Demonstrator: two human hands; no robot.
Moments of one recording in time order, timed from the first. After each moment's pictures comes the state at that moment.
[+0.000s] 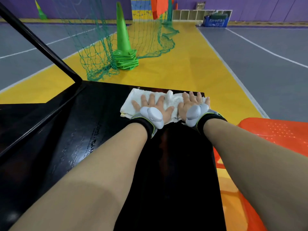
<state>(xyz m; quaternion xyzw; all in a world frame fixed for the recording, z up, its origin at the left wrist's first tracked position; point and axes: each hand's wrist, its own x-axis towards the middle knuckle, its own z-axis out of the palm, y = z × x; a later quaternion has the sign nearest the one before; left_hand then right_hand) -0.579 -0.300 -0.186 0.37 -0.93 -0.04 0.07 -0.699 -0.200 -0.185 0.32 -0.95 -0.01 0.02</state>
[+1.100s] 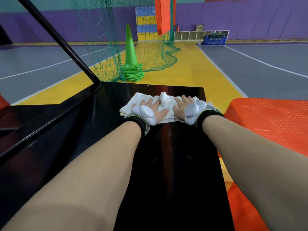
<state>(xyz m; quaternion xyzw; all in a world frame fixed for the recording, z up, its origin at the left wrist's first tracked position) -0.486 -0.276 -0.179 0.34 -0.94 -0.06 0.04 -0.579 -0.149 -0.138 0.40 -0.91 -0.08 -0.03</state>
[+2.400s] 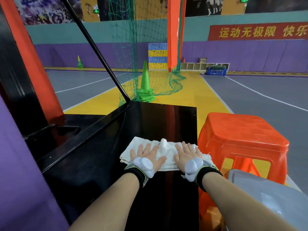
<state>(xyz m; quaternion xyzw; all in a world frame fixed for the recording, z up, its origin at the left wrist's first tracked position) -0.180 -0.038 -0.147 0.39 -0.92 -0.07 -0.01 -0.310 0.071 -0.144 0.43 -0.90 0.03 -0.01</state>
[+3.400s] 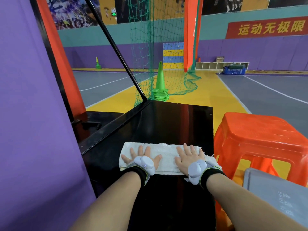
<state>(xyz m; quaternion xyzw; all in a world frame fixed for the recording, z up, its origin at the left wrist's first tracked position) -0.100 -0.052 -0.151 0.52 -0.85 -0.13 -0.03 -0.242 0.062 -0.130 0.47 -0.88 -0.01 -0.05</state>
